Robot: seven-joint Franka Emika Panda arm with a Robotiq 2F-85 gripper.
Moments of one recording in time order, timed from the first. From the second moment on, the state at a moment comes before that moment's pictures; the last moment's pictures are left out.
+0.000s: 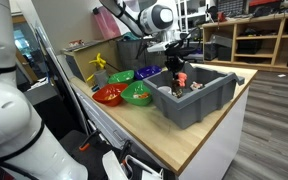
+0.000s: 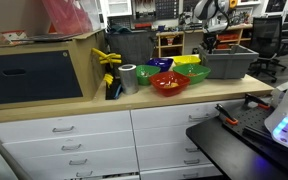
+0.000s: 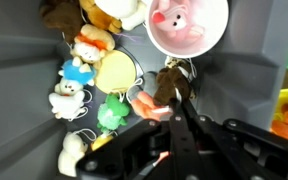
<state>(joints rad) -0.13 0.40 -0.21 -1.89 -0.06 2.17 0.24</state>
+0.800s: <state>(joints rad) -0.09 0.28 -0.19 -1.86 -0.07 2.17 0.24</state>
